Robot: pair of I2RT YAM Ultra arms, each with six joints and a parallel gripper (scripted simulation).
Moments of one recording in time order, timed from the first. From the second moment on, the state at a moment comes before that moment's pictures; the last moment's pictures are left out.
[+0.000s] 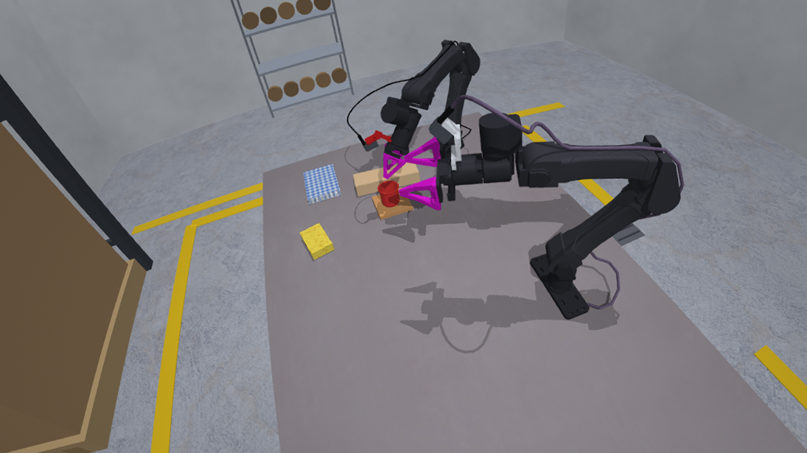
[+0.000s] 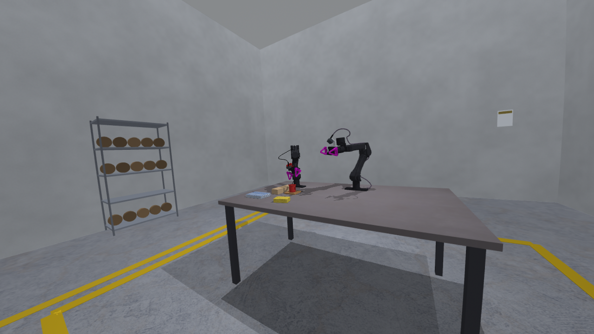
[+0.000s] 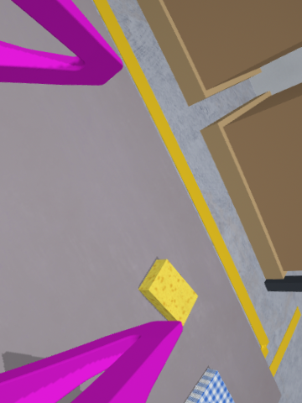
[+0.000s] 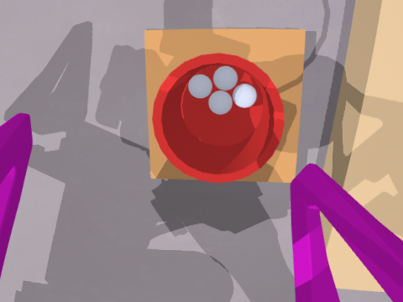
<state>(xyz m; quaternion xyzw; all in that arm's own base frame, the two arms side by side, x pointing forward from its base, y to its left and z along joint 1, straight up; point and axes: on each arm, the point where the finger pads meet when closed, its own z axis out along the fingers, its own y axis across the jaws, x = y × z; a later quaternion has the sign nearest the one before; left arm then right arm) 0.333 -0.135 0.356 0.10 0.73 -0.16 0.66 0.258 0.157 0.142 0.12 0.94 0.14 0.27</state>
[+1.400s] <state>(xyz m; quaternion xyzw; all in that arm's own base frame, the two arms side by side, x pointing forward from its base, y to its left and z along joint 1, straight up) 0.383 -0.001 0.397 0.00 0.71 0.00 0.70 0.263 0.138 0.149 -0.10 0.90 0.17 0.40</state>
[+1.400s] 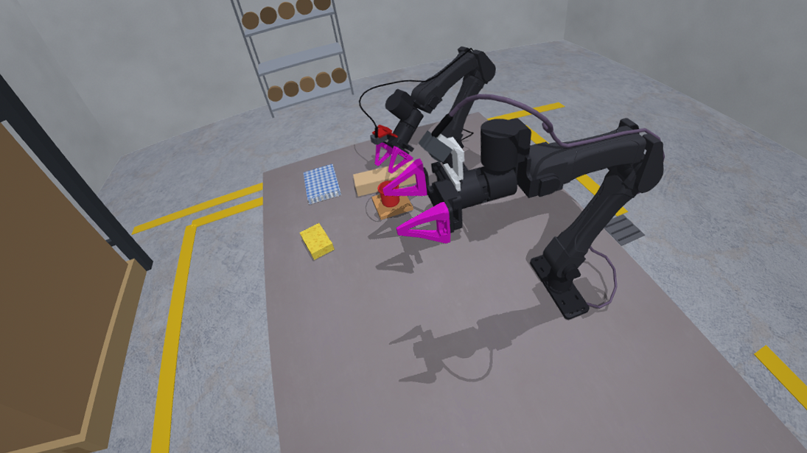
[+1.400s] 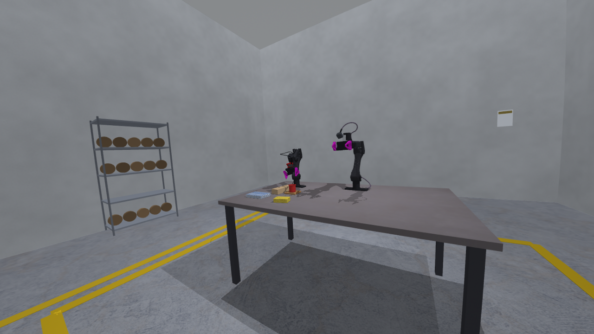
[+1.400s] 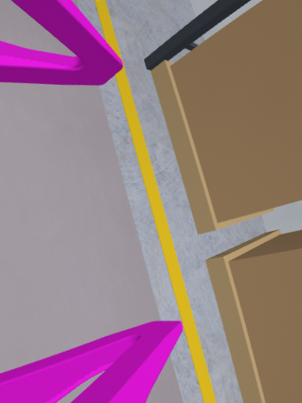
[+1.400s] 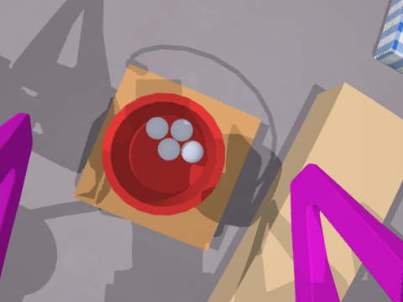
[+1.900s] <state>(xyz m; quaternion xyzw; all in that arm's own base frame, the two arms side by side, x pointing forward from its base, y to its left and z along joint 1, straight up) 0.383 -0.001 0.397 0.00 0.71 0.00 0.70 0.346 0.028 0.365 -0.01 0.74 0.04 0.67</state>
